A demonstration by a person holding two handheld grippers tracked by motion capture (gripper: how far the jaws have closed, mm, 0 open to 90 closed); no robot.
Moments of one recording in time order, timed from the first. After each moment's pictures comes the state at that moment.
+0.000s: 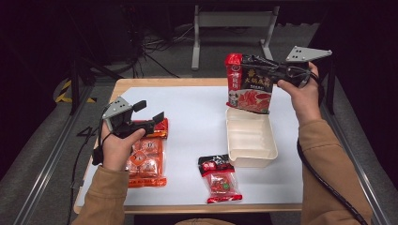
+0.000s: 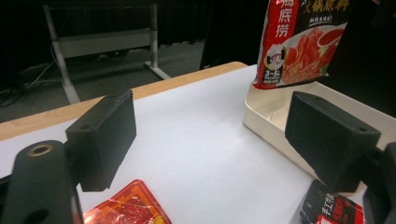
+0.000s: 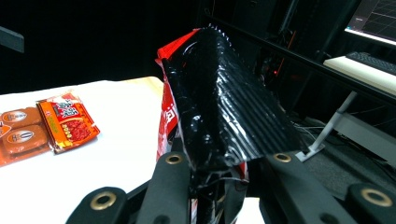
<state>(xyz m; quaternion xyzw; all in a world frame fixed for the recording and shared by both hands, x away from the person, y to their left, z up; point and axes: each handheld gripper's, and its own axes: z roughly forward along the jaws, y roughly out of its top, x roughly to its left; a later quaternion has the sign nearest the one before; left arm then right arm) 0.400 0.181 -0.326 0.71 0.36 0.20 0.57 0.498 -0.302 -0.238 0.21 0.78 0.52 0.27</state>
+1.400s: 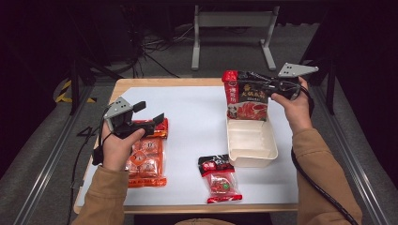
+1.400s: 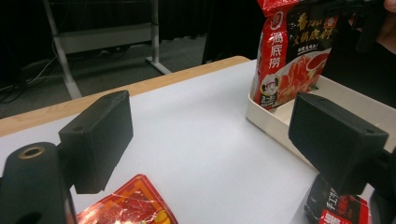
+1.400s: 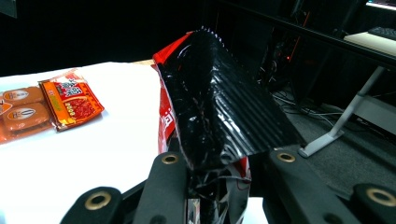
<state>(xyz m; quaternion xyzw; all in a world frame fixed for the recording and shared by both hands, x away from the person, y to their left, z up) 0.402 0.181 -0.328 0.72 0.36 0.20 0.56 0.507 -0.305 -0.293 0.22 0.79 0.52 0.24</state>
